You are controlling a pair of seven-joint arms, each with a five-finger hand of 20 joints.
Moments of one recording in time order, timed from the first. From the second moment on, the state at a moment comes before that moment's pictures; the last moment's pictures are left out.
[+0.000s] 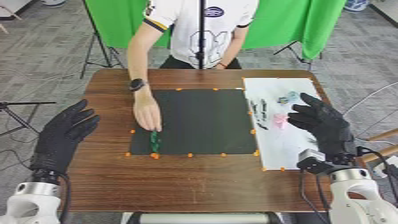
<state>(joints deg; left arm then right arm) 132.6 -50.8 -101.4 -122.6 36.1 11.1 19.0 -120.8 -61.3 96.3 -118.1 -54.6 7.7 -11.0</state>
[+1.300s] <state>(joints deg) 132.2 -49.6 -101.3 -122.7 35.9 11.2 19.0 -122.8 -59.7 98.8 -118.6 -55.0 7.4 -10.8</state>
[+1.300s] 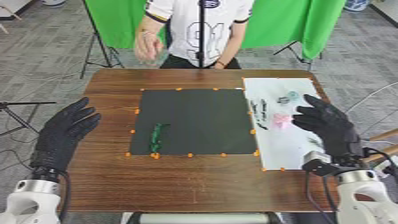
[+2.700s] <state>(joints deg) 134.0 -49.2 -102.4 -123.0 35.7 11.2 19.4 -125.4 -45.9 103.7 -121.3 -123.8 -7.6 44.0</state>
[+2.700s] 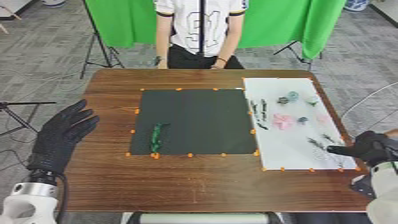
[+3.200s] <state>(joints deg) 134.2 -49.1 -102.4 -123.0 35.6 11.2 19.5 -124.9 -45.9 101.3 -117.9 -125.8 -6.4 44.2</state>
